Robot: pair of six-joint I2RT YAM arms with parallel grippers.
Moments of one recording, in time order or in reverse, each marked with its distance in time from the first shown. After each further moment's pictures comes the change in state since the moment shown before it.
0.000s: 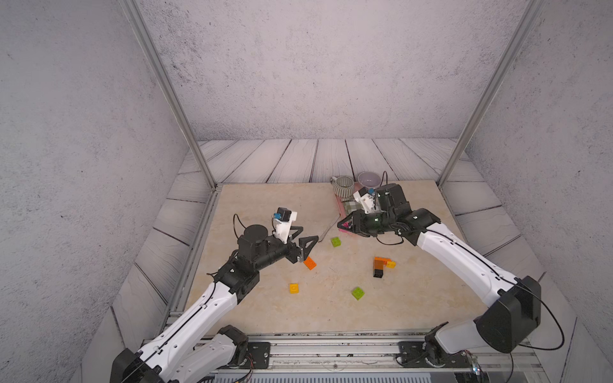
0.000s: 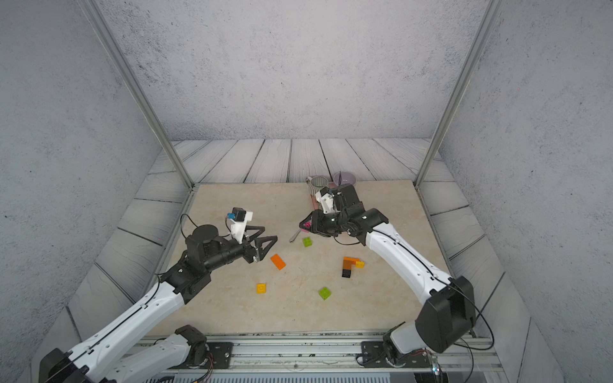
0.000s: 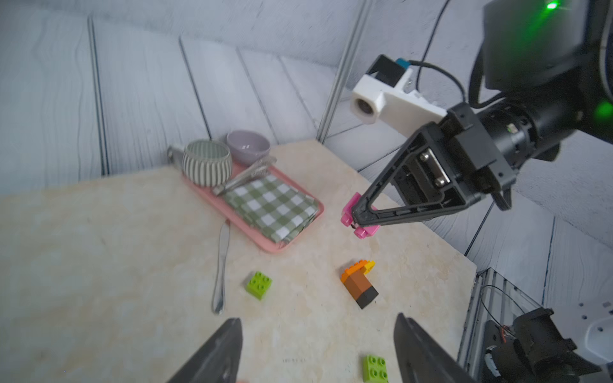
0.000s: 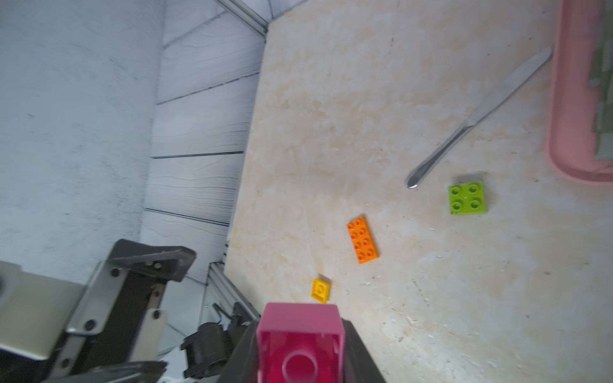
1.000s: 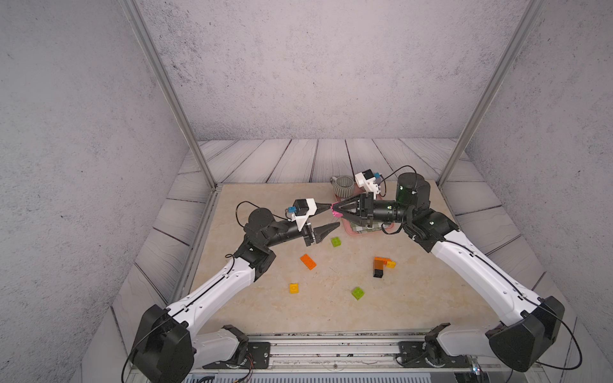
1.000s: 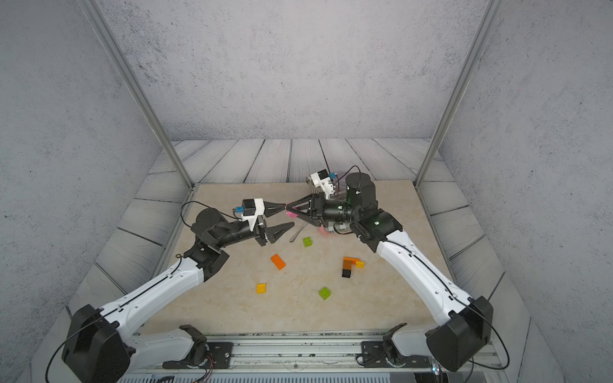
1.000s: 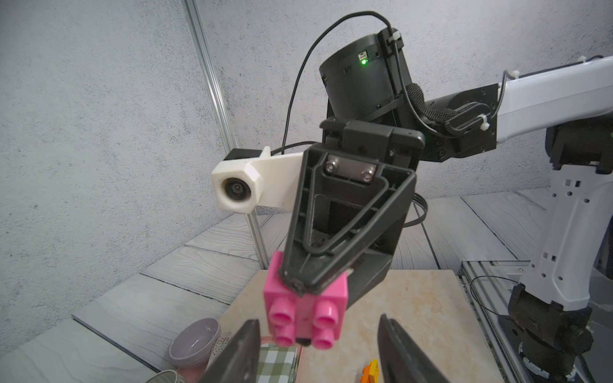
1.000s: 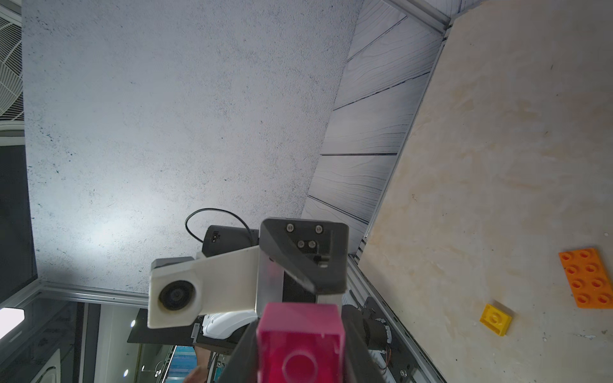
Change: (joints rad) left arm -0.024 0.277 0.190 0.461 0.337 0.226; right arm 0.008 -0.093 0.002 0.378 -0.317 0.360
